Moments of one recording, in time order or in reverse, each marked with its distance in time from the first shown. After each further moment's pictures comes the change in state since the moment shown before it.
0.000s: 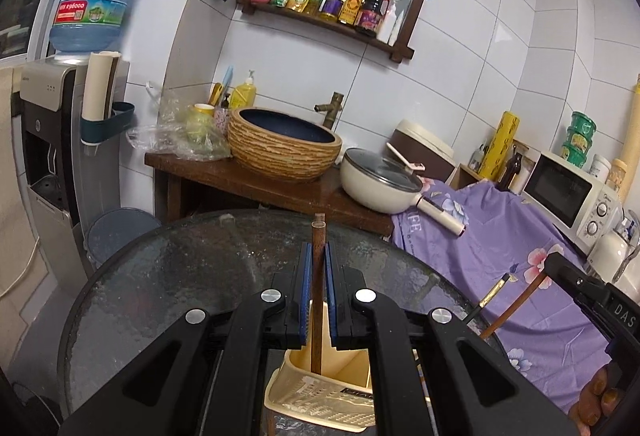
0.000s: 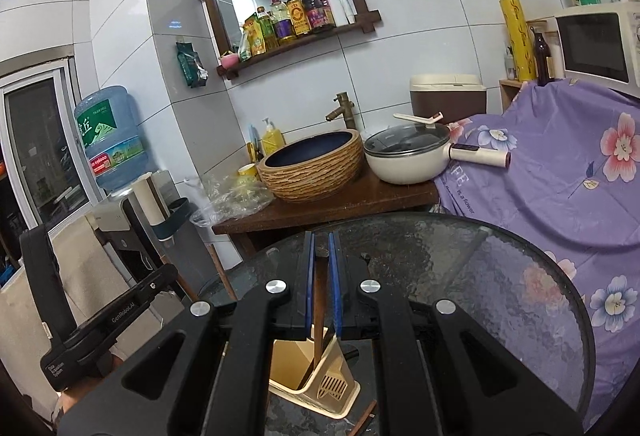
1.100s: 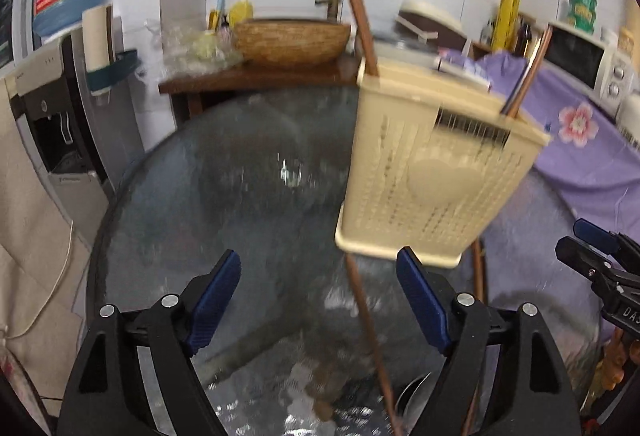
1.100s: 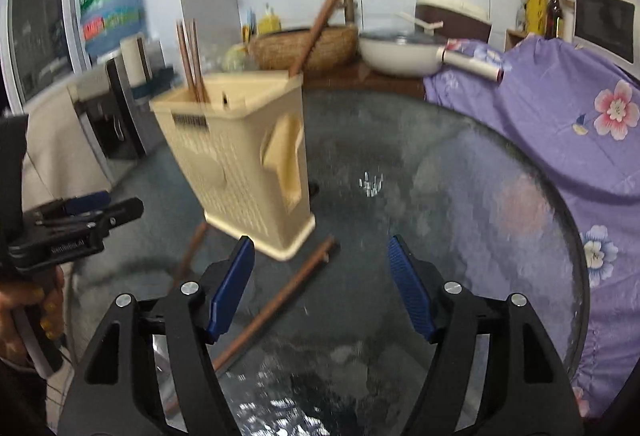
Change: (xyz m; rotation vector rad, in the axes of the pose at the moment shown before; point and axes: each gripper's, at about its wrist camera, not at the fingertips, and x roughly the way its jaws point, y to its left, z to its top) left arm -0.002 0.043 -0.137 0.223 0.331 0.106; right arm -0.001 -0.019 -0.170 -0.200 0.328 -0.096
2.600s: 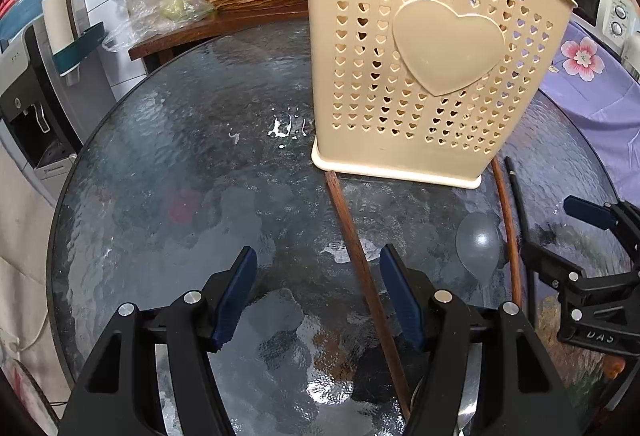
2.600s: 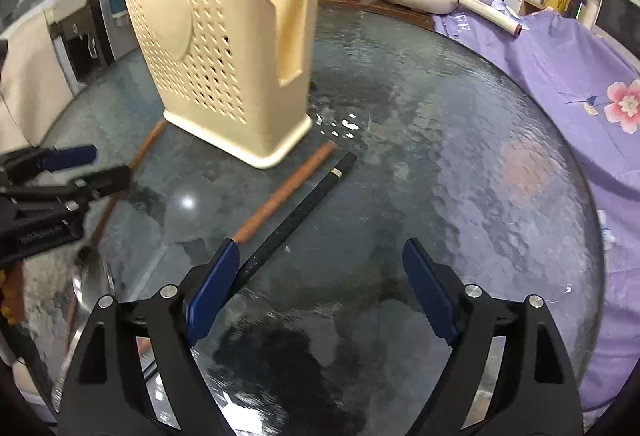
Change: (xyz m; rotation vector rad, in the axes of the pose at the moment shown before) left arm 0.045 -0.022 -0.029 0.102 0.159 0.004; right arm 0.062 0.015 -0.036 -0.112 0.220 -0.104
